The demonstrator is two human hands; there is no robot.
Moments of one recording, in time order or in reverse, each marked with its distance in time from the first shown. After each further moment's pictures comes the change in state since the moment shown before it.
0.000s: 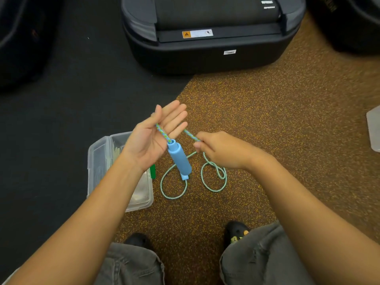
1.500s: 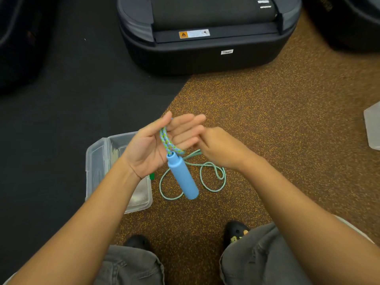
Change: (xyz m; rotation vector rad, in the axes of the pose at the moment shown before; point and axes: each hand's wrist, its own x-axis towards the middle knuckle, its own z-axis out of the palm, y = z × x) left_hand -0.012 -0.003 0.005 -0.004 -0.361 -0.198; right_hand 0.006 -0.002 0.007 0.049 0.204 -0.037
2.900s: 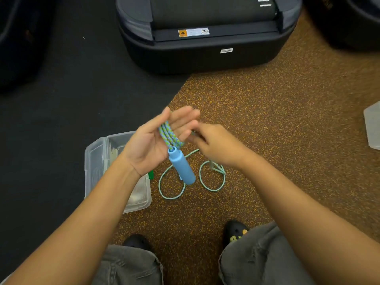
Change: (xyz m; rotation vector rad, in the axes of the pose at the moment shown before) left_hand 0.007 0.001 0.006 0.104 0.210 0.095; right_hand 0.001 -0.002 -0.003 0.070 0.067 0.008
